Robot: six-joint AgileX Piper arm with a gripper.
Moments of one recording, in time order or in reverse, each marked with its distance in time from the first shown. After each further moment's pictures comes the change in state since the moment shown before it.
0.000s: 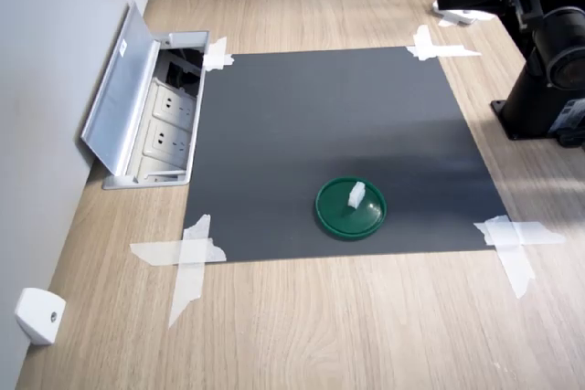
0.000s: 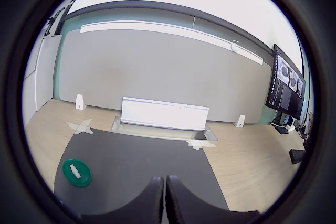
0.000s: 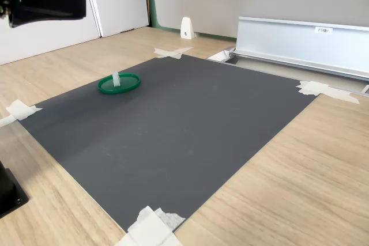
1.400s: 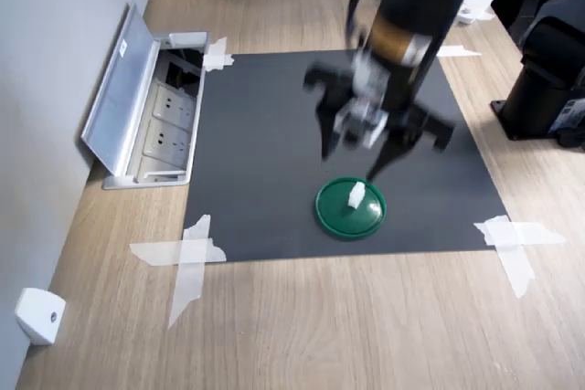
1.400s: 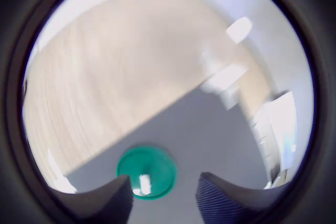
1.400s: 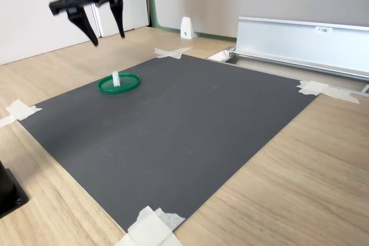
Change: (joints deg) arm 39.9 79.0 -47.8 -8.4 14.1 -7.8
